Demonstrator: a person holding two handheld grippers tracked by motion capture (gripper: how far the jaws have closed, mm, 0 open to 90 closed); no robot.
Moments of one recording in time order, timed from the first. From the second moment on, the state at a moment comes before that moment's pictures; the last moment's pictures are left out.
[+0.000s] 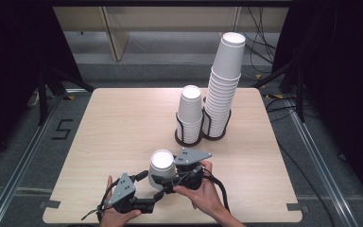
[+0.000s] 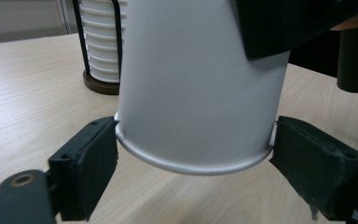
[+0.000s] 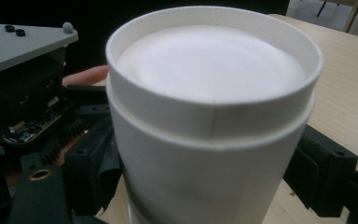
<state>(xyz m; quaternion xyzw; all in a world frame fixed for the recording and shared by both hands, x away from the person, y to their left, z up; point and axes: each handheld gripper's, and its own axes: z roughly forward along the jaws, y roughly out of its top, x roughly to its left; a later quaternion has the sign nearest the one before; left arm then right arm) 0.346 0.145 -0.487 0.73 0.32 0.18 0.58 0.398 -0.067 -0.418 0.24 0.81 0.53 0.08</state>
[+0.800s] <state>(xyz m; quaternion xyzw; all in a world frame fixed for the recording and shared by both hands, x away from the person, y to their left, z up) 0.346 0.142 -0.486 0.72 0.32 0.20 0.58 0.390 -0.055 -0.414 0.23 0.80 0.55 0.04</state>
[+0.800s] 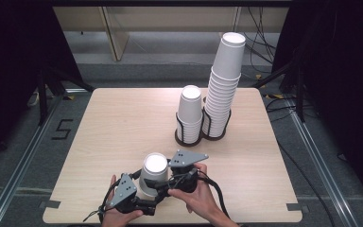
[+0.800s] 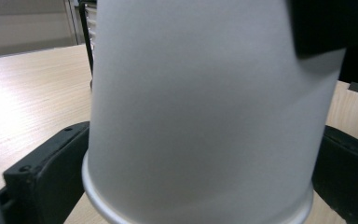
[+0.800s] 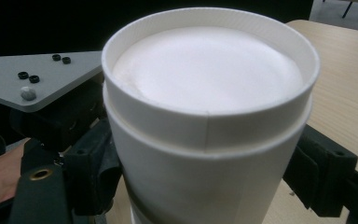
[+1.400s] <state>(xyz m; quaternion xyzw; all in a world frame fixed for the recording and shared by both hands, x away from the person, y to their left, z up) 0.346 0.141 -0.487 0.71 0.32 0.22 0.58 0.387 -0.052 -0.415 0.25 0.79 0.56 0.03</state>
